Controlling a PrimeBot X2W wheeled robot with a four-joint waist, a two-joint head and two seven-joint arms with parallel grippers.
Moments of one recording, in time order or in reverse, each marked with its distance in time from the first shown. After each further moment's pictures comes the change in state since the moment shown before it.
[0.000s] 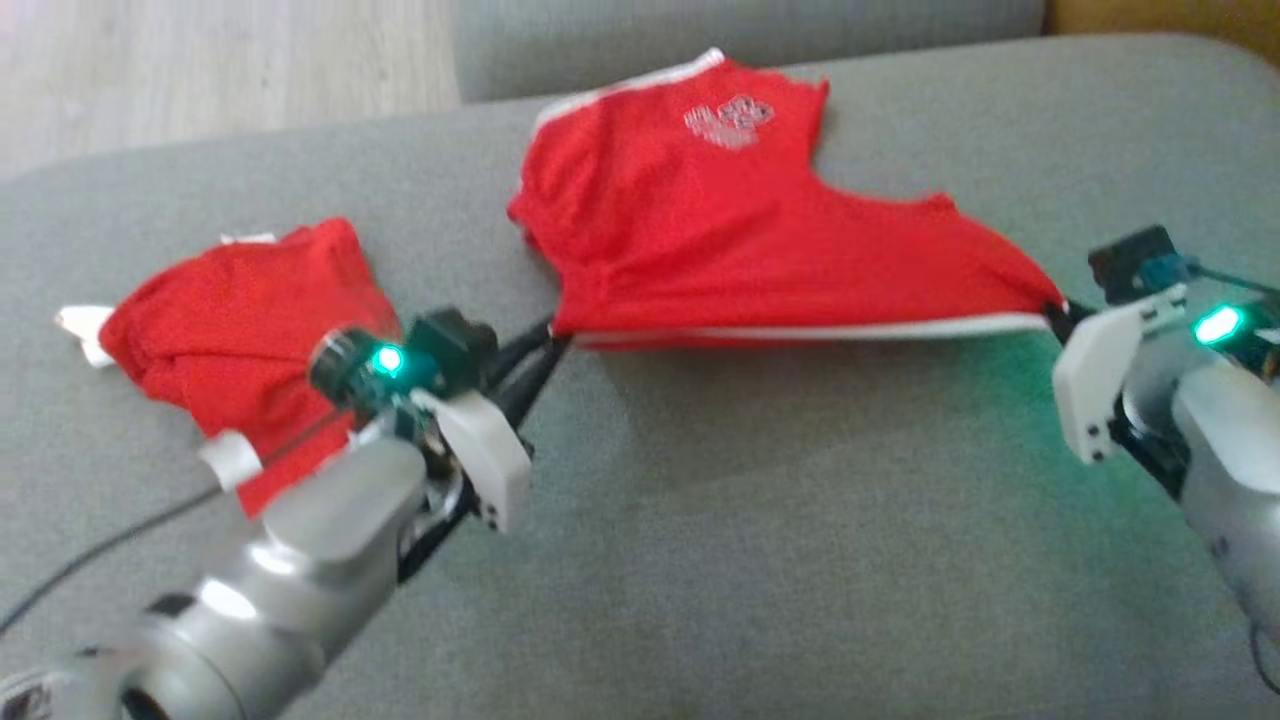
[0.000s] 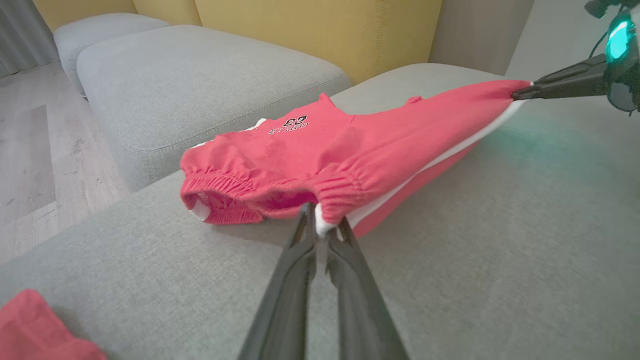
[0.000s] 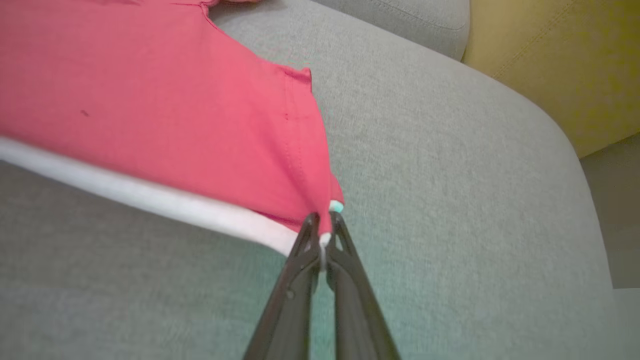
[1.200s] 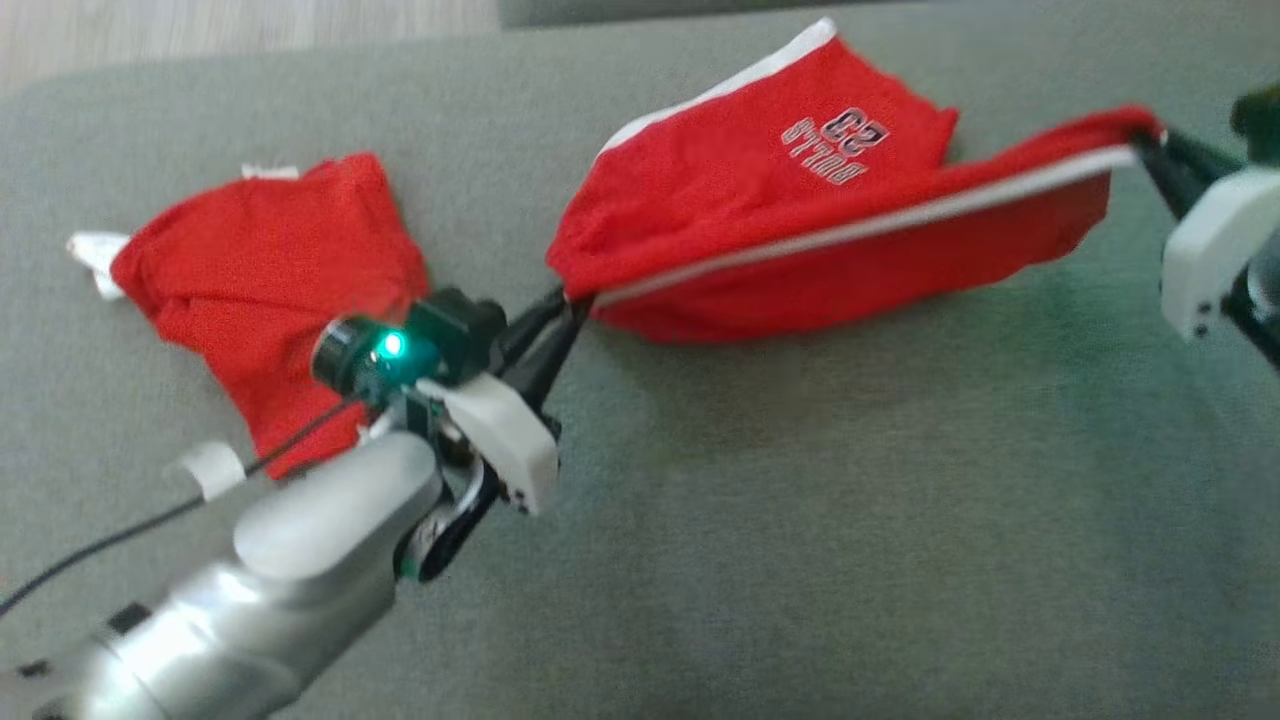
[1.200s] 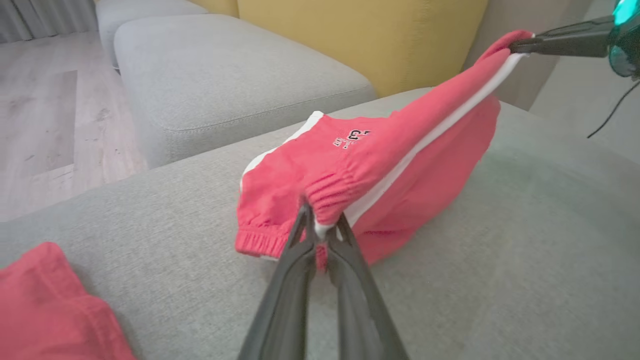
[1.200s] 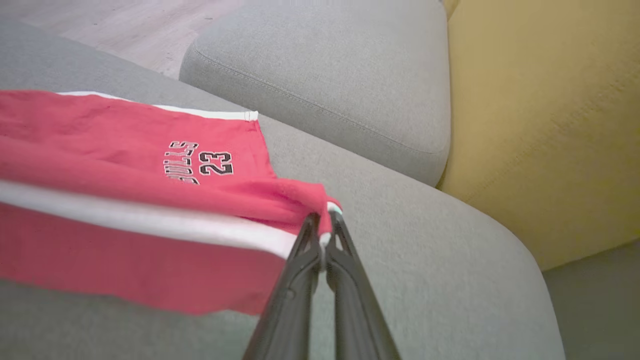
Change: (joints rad) left arm 0.081 0.120 0.089 -0.440 -0.019 0.238 0.115; right arm 0.071 -0.236 -0.157 -0.555 0.057 0.000 0.154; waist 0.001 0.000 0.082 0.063
